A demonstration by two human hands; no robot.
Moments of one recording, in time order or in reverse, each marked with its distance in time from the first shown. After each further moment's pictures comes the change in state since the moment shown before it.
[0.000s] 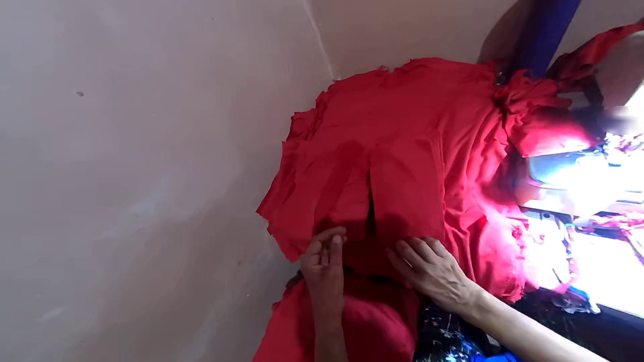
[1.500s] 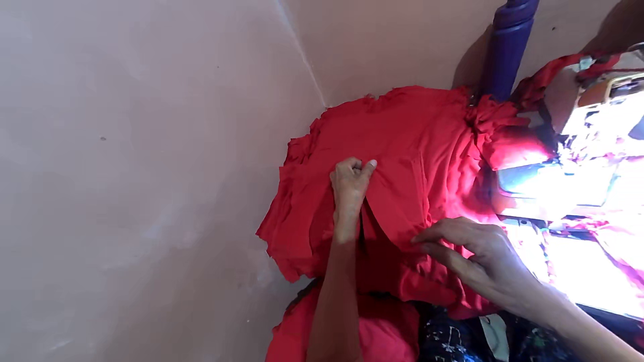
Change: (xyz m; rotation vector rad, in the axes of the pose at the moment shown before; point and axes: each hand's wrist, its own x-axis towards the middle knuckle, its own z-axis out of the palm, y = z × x) left_hand 0.135 0.046 0.107 0.467 -0.336 -0.016; right_hand 0.035 0.055 -0.091 0.752 0.100 0.358
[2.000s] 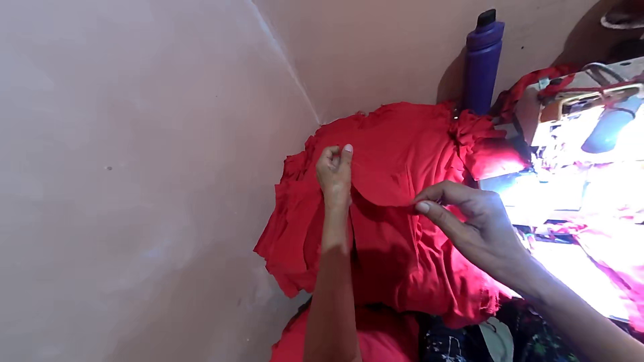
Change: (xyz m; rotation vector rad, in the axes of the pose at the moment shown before) left_hand 0.036 0.021 0.006 -0.470 0.198 0.006; right_hand 0.038 0.001 -0.024 0.033 0.186 0.051
